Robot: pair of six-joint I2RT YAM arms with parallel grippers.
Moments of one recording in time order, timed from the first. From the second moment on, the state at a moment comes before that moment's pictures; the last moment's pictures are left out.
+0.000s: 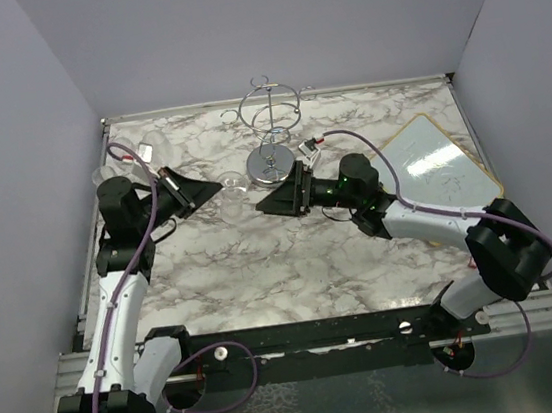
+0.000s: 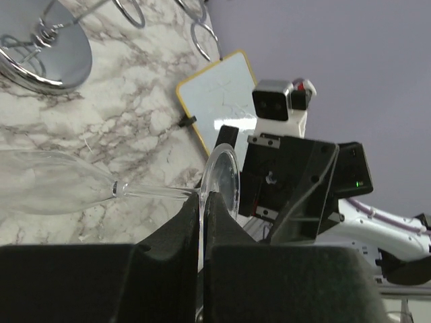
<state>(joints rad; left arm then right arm) 0.01 0.90 0.80 -0.09 0.76 -0.92 0.70 1.47 0.80 0.64 -0.61 1.09</state>
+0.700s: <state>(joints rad) -0.18 0.84 0.69 -0.10 0.69 -0.88 0.71 1.57 0.80 0.86 -0.56 1.31</state>
